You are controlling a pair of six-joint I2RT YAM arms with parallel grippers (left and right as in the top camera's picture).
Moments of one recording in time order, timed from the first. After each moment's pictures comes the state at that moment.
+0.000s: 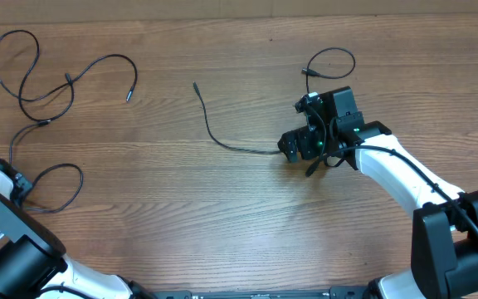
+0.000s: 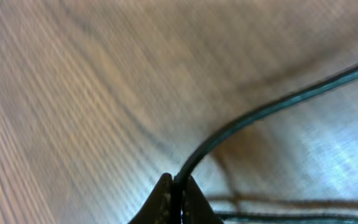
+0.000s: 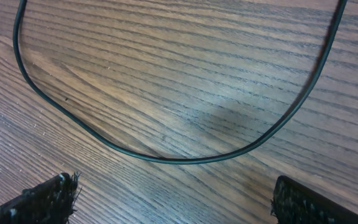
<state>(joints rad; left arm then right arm) 0.80 1.88 1.14 -0.42 -0.38 -0.01 0.28 1.68 1.01 -0.41 -0.25 -0.03</state>
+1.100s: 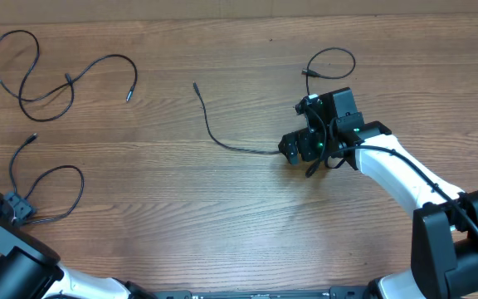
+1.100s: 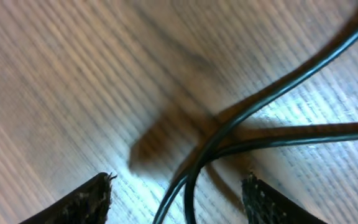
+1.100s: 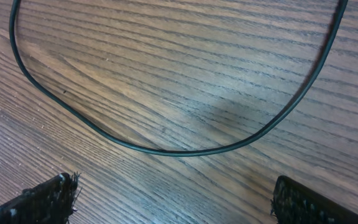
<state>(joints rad) 0.95 1.85 1.06 -0.50 -0.19 0.07 0.28 1.68 1.01 -0.43 -0.25 -0.03</state>
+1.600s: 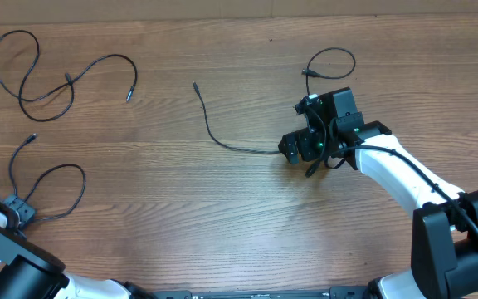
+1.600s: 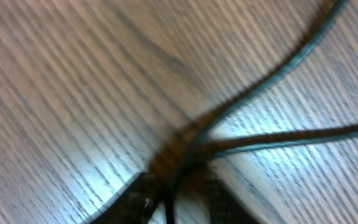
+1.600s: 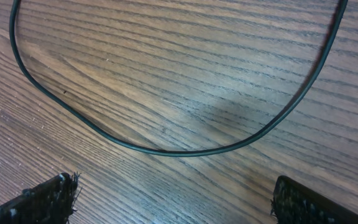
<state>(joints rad) 1.00 1.80 0.93 -0.34 -0.04 0.04 0.28 1.68 1.01 -0.43 -0.25 -0.03</state>
